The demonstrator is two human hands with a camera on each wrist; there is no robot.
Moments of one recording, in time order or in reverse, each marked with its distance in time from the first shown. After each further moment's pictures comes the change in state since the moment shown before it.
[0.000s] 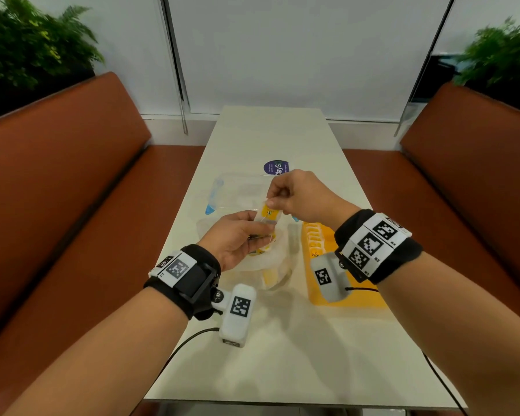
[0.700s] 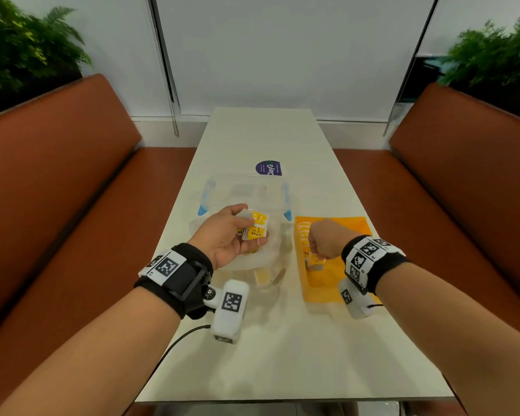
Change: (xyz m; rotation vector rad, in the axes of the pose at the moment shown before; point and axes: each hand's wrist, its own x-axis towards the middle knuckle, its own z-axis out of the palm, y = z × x) left_hand -0.002 0.007 0.003 -0.115 0.082 -0.077; right_hand -0.033 0.092 0.021 -0.572 -0.401 0.383
